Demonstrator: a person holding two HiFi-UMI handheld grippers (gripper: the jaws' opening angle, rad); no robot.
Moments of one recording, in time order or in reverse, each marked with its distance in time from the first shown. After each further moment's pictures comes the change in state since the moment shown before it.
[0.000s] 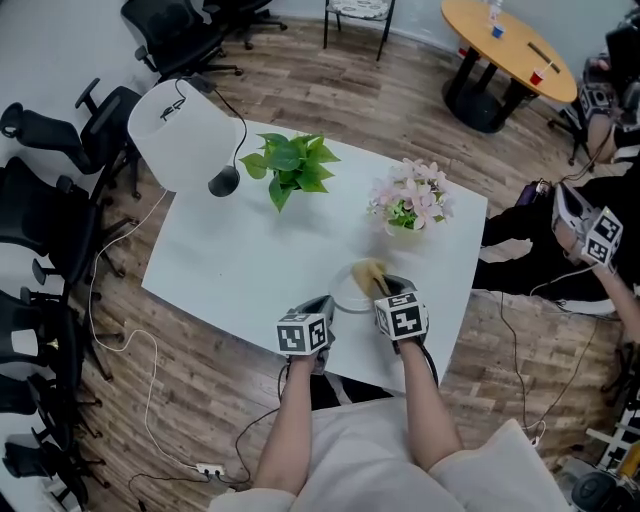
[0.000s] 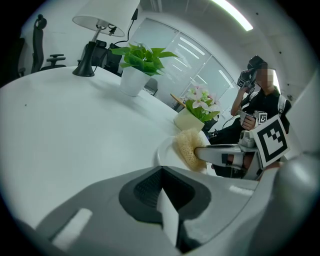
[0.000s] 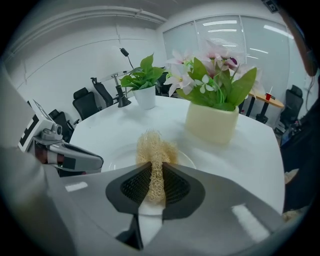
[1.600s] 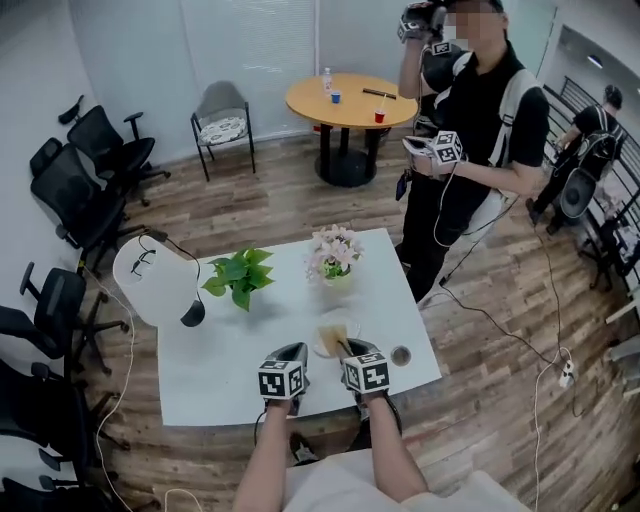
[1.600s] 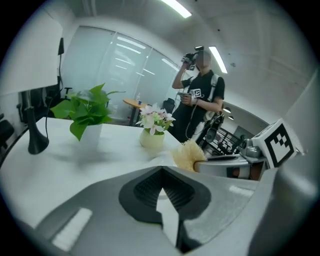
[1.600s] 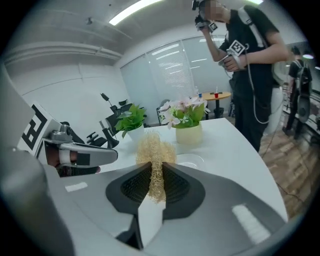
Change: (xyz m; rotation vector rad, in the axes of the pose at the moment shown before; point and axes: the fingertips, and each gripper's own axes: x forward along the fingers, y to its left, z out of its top) left arm -0.083 -0.043 0.079 0.547 0.059 -0.286; right arm -0.093 0.086 0.020 0.473 -0.317 -0.247
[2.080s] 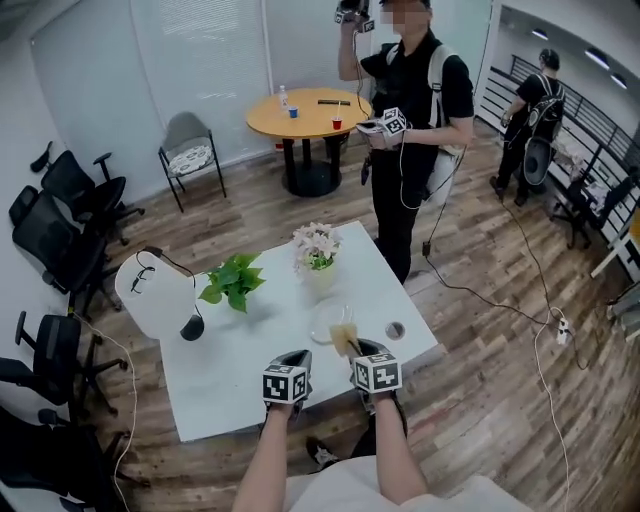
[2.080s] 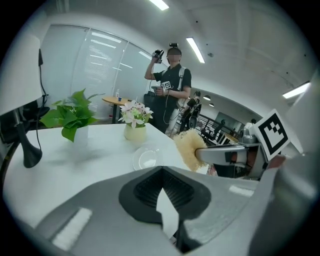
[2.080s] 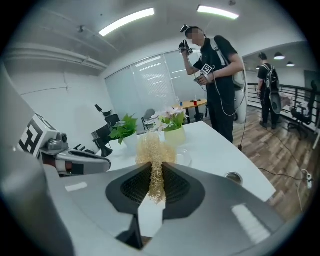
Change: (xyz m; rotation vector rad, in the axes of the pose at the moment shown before) left arm -0.047 -0.030 -0.034 0.191 0.087 -0.153; right arm -0.066 0.017 -0.032 0.130 -0.119 -0.176
